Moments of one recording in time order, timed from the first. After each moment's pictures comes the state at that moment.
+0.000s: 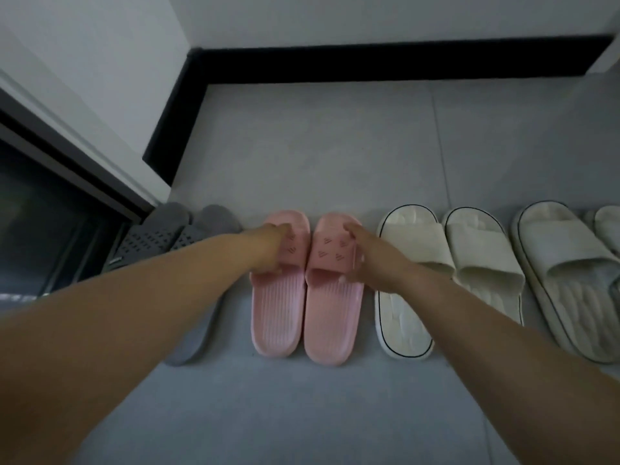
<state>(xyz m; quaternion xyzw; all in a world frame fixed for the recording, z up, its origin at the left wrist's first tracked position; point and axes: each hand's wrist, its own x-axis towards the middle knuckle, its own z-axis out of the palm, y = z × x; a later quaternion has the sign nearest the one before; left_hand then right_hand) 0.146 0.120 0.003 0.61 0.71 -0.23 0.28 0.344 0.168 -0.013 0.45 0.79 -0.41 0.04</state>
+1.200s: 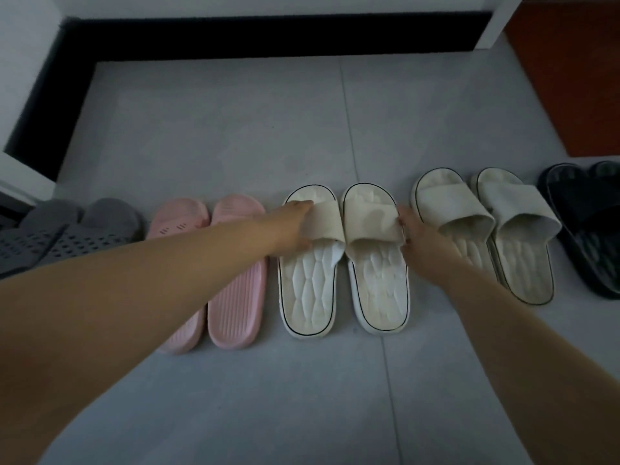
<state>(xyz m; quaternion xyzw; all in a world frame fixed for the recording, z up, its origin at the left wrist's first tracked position) 0.304 0.170 0.004 0.68 0.65 -0.07 0.33 0.537 0.189 -0.022 0.63 0.71 -0.30 0.01</state>
